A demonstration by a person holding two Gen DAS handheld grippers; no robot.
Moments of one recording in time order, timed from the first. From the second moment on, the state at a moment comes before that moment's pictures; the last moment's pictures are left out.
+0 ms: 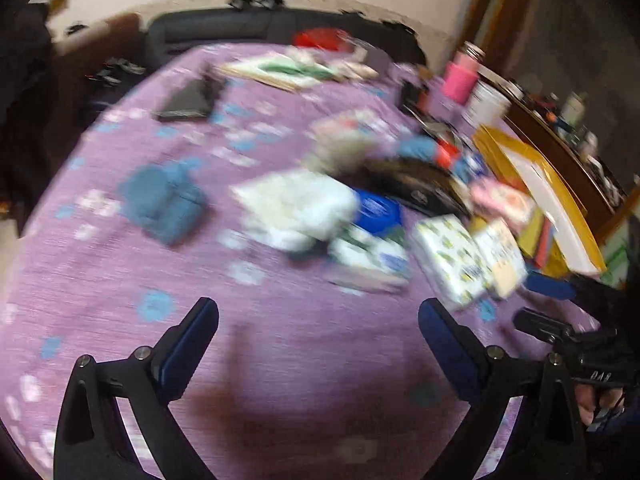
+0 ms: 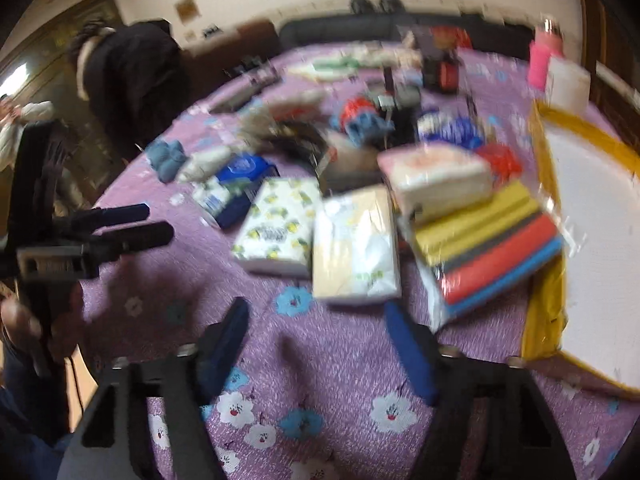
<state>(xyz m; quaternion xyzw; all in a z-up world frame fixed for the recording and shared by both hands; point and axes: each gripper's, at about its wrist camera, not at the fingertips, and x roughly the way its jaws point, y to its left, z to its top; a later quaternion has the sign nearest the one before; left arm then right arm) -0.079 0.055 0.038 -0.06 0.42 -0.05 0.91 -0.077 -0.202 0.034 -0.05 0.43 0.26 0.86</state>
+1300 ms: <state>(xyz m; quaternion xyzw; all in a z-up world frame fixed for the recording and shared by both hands) -0.068 0.058 0.044 -0.15 0.38 -0.08 0.91 -0.042 -0.188 0.029 -0.07 0.42 0.23 0.88</state>
